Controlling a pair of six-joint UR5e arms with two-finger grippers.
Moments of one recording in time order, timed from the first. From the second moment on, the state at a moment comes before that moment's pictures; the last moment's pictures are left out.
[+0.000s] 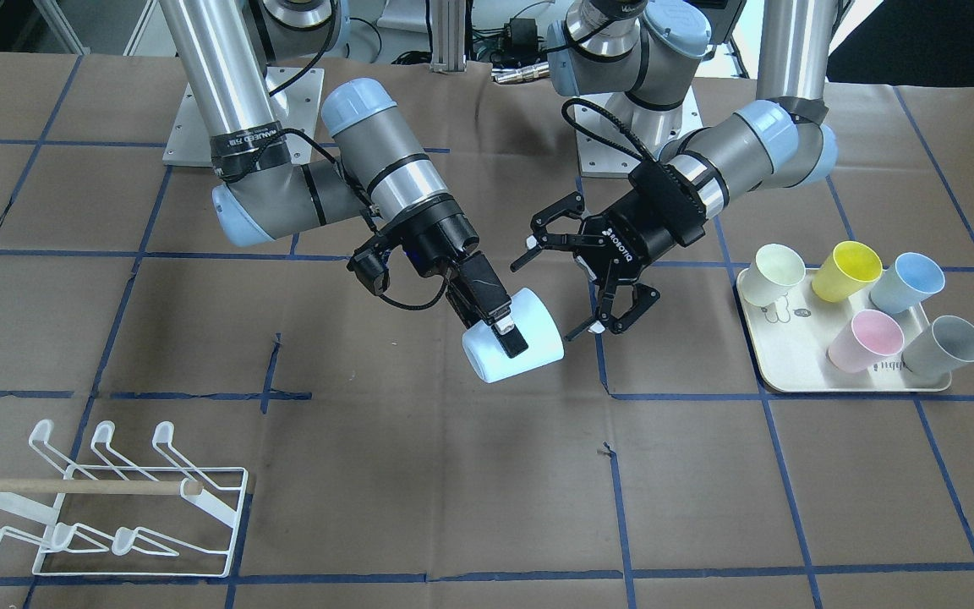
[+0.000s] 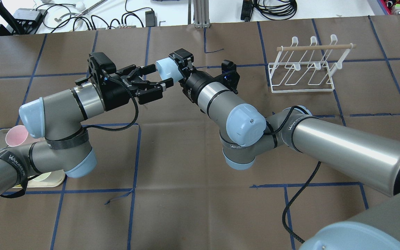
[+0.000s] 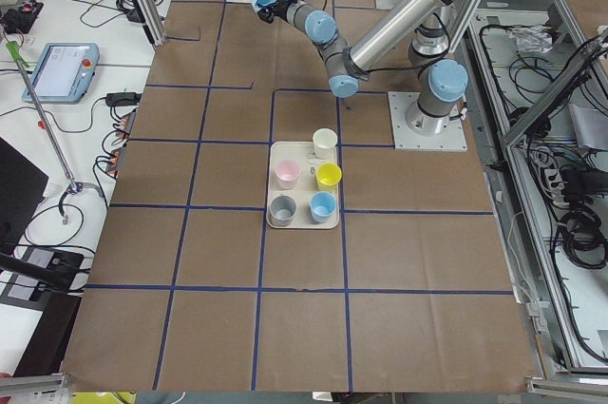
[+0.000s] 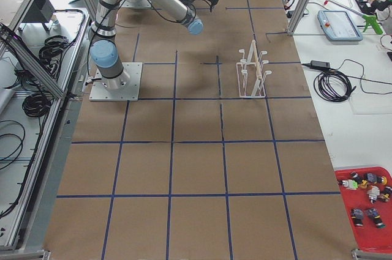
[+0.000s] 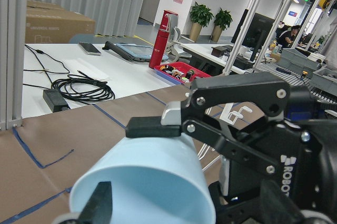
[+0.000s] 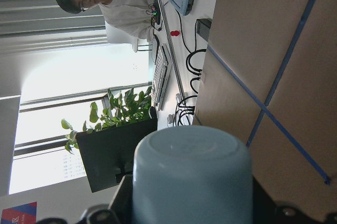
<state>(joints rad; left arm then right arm) -1.37 -1.81 -2.26 0.30 0.49 0.25 1.95 -1.10 1.97 -3.69 -1.36 1.62</state>
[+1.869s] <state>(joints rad) -1.46 -1.59 -1.75 -0.97 1.28 -0.09 1.59 -1.05 1.85 -3.82 -1.66 0.13</state>
